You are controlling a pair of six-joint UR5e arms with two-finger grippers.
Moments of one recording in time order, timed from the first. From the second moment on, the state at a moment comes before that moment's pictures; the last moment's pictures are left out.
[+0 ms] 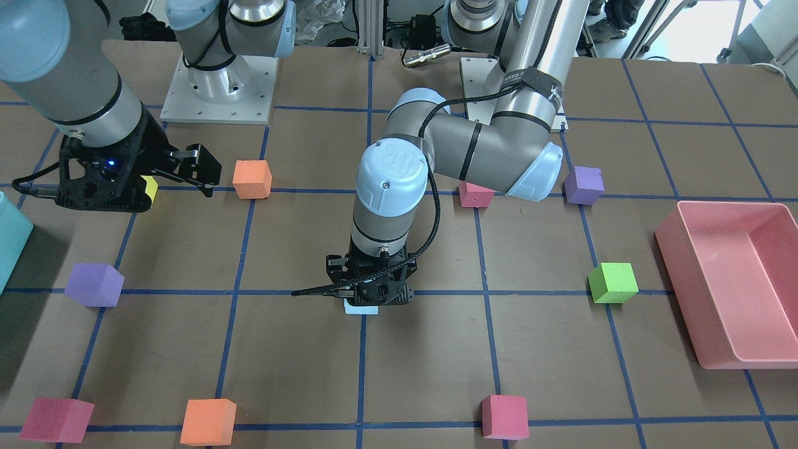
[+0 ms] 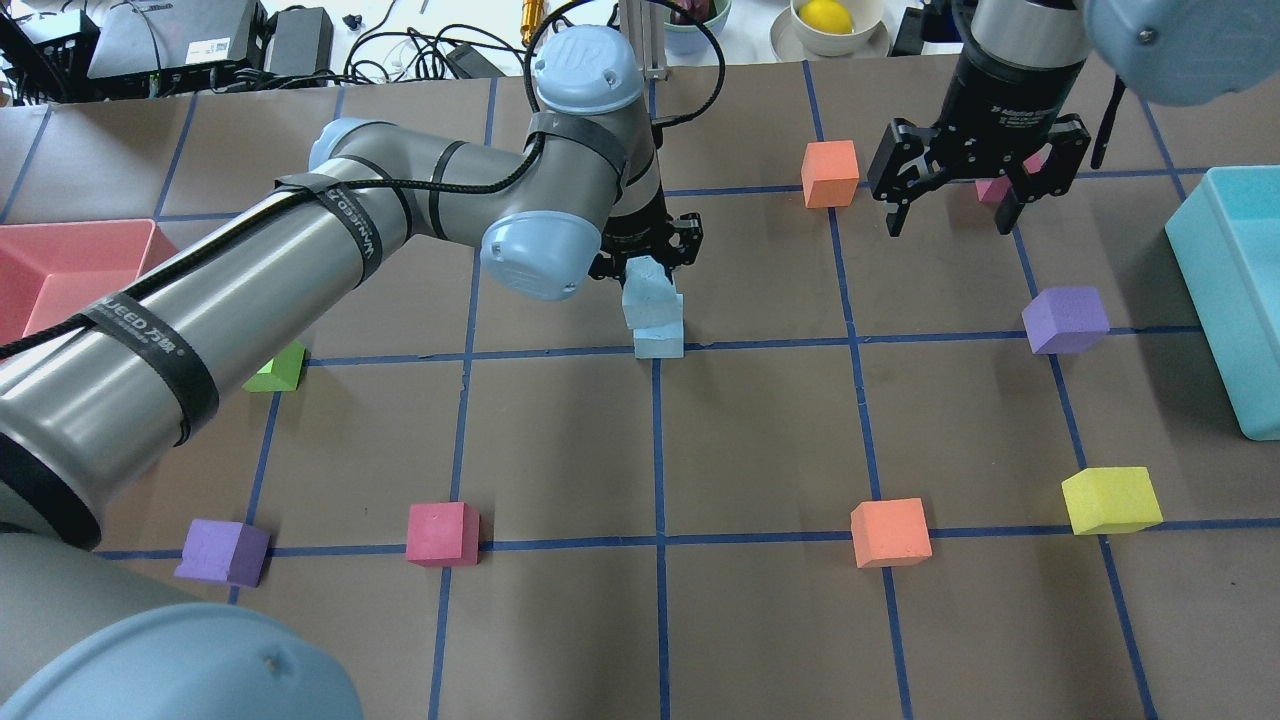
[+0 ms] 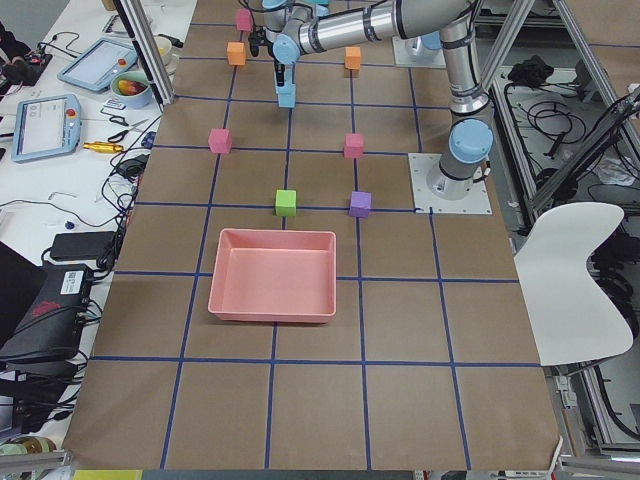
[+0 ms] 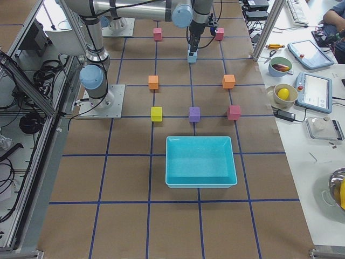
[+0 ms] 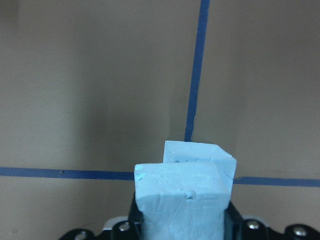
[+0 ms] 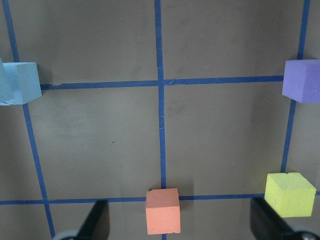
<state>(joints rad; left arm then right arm) -1.92 -2.07 -1.51 -1.05 1.49 -0.43 1.53 -1.44 1.47 -1.47 -1.57 -0.02</state>
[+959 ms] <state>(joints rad) -1.94 -2.11 -1.52 -1.04 1.49 -0.43 1.53 -1.53 1.51 -1.45 -1.57 -0.02</state>
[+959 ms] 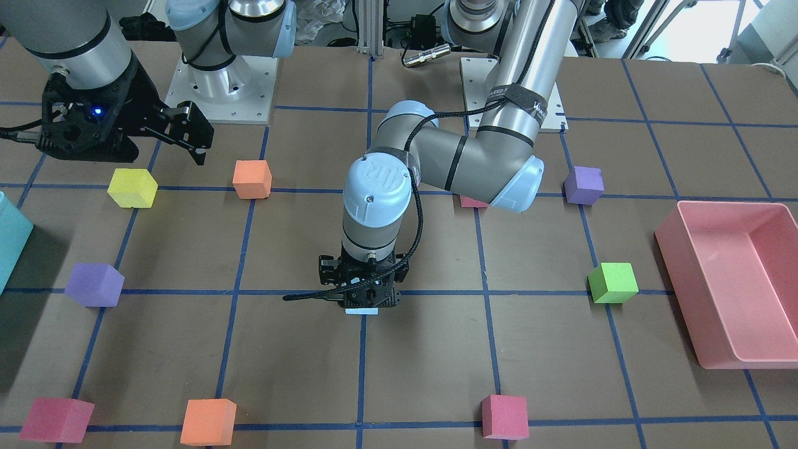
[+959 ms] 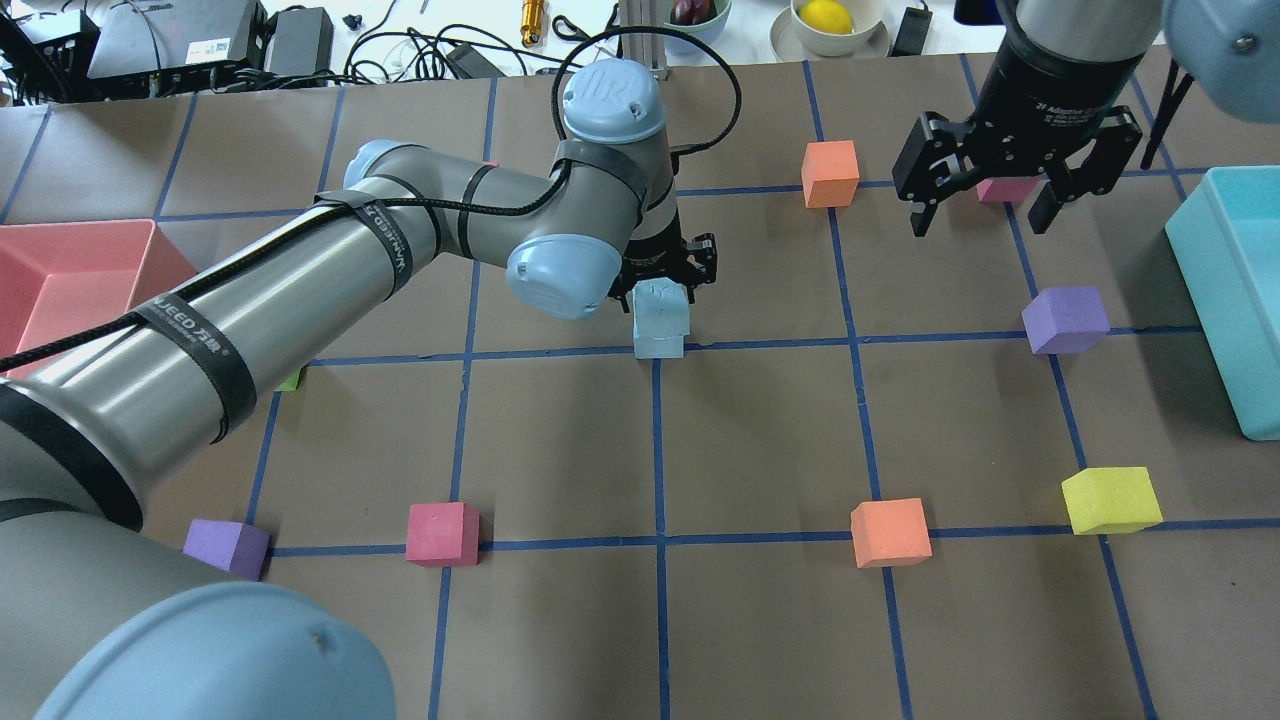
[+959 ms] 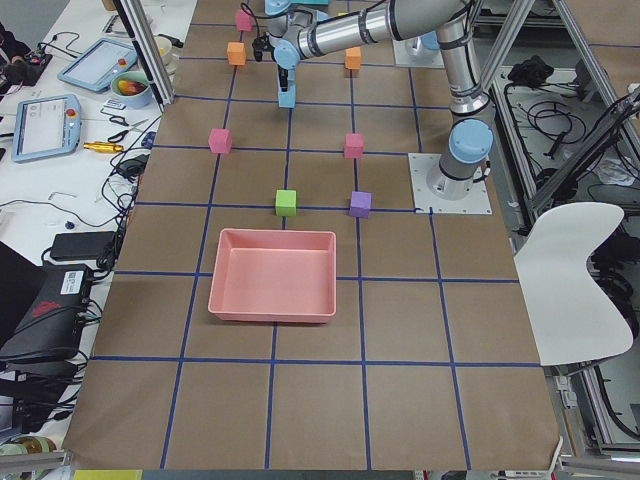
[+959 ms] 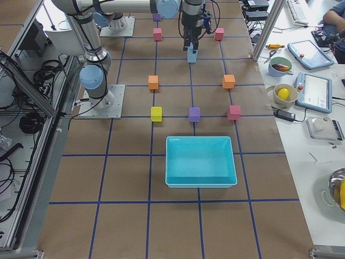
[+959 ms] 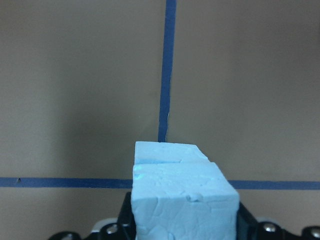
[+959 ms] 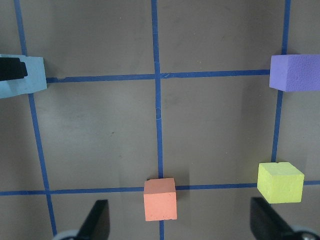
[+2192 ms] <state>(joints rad) -1.62 -1.66 -1.45 -1.60 1.53 0.02 1.56 -1.55 1.51 -1.45 -1.58 -0.02</state>
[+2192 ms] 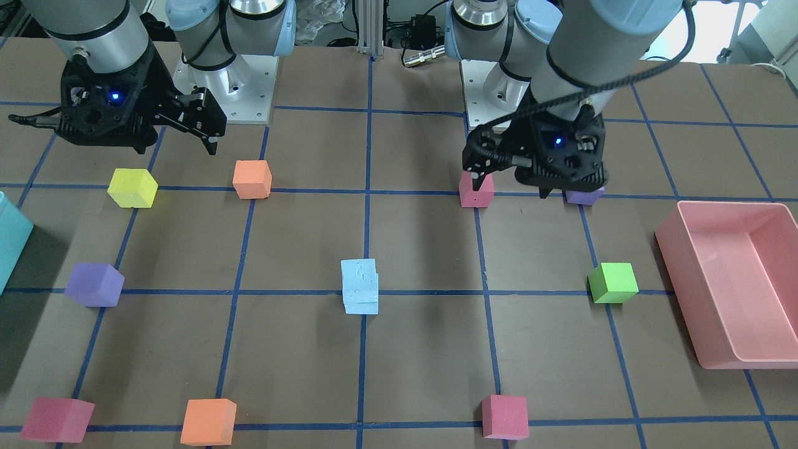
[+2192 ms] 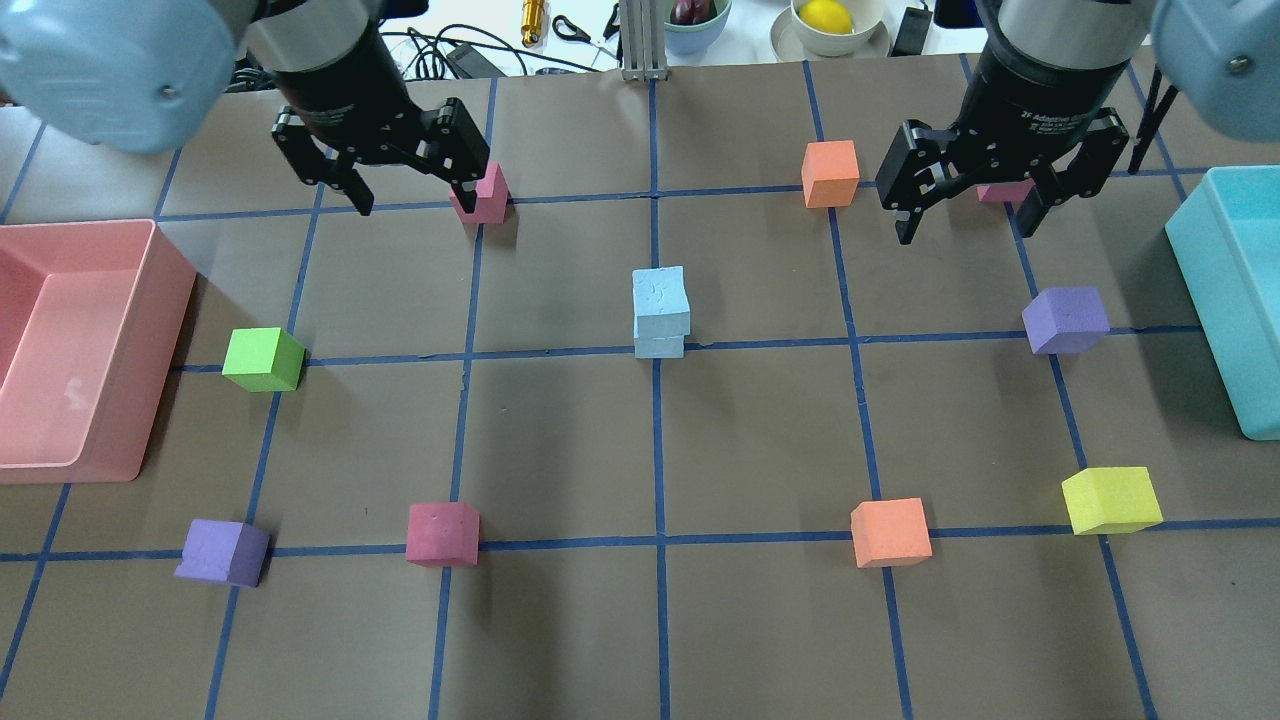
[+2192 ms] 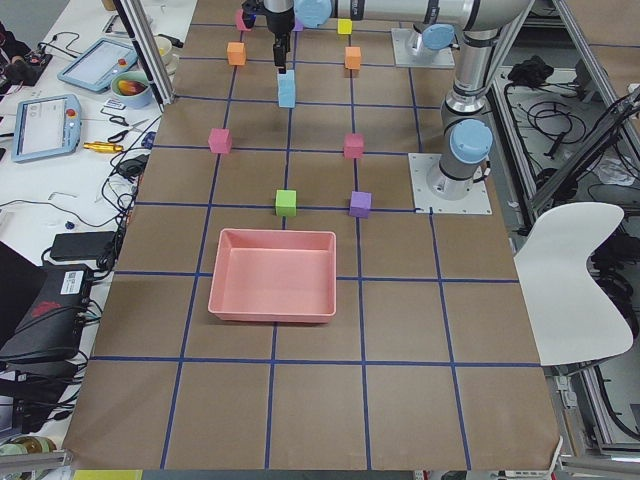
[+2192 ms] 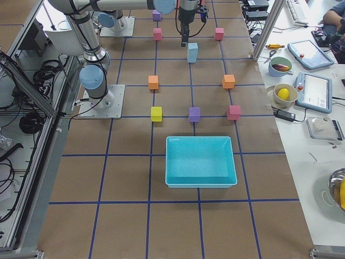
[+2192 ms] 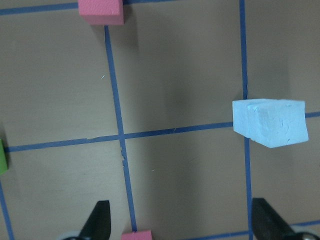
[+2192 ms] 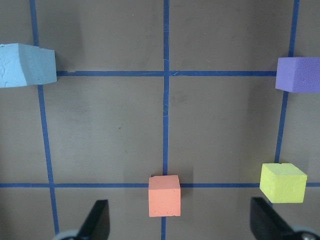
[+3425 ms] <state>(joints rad) -1.52 -1.52 -1.56 -1.54 1.58 0.02 1.56 -1.56 1.51 -1.45 -1.58 -0.03</state>
